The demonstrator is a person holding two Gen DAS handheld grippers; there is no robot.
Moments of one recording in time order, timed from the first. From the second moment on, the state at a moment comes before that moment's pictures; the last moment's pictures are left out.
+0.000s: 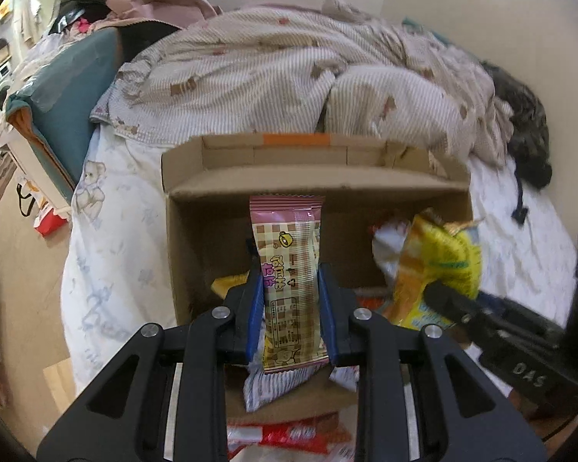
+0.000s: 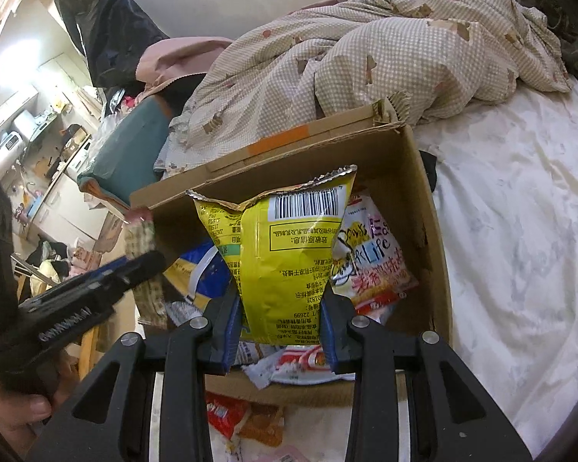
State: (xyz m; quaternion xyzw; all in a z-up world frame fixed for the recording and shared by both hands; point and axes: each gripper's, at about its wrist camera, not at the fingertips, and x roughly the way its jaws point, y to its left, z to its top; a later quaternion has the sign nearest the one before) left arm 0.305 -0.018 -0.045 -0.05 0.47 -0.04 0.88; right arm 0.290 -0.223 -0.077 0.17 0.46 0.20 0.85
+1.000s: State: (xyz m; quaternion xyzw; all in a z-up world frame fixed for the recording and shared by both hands) left arm 0.299 -0.001 -0.054 -0.08 0.47 -0.04 0.88; right arm 0.301 -0.244 -0.075 0.24 0.45 0.20 0.84
